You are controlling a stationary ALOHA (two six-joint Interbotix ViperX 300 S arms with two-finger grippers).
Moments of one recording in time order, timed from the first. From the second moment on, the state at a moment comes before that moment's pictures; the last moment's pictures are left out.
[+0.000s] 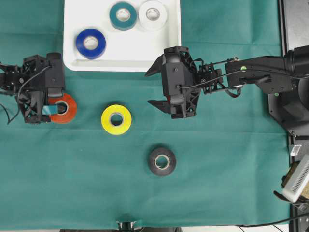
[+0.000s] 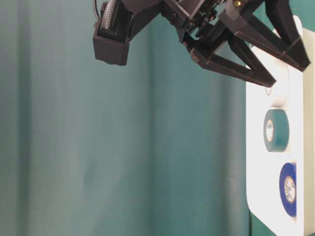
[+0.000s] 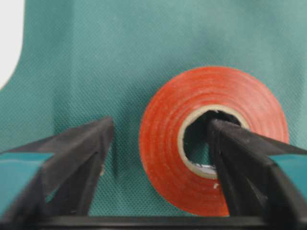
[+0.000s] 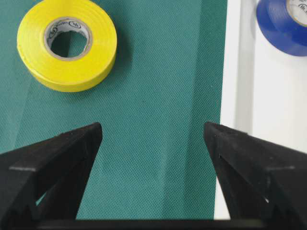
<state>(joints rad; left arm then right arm) -0.02 -0.09 1.04 -0.03 0.03 -0.09 -0.01 -0.06 0.77 -0.32 -0.01 0.30</state>
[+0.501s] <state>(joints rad) -0.02 -0.09 1.04 -0.03 0.03 -0.09 -0.01 -0.06 0.77 -0.32 -0.01 0.30</state>
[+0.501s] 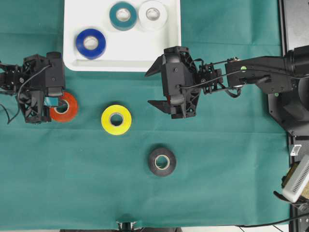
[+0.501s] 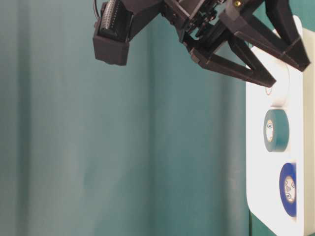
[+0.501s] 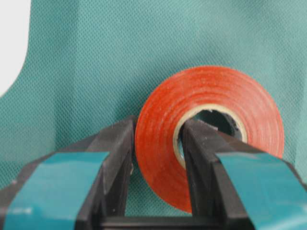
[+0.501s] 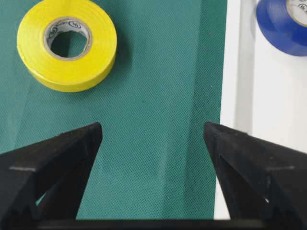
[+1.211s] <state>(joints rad) -0.12 -0.28 0.99 -0.03 0.20 -0.12 -0.01 -0.06 0.77 -0.32 -0.01 0.29</state>
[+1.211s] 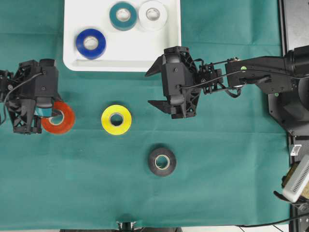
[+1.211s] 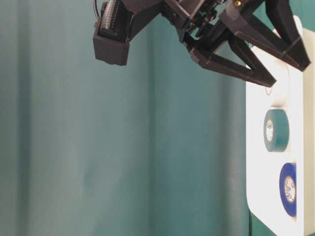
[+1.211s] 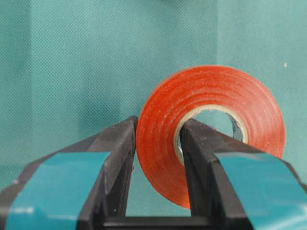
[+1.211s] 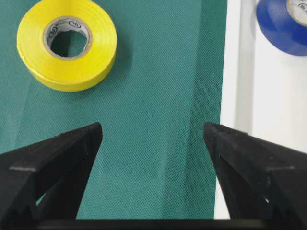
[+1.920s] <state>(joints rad) 0.12 -0.29 0.94 -0.03 0.19 -0.11 -0.01 -0.06 0.77 -0.32 -0.01 0.30</state>
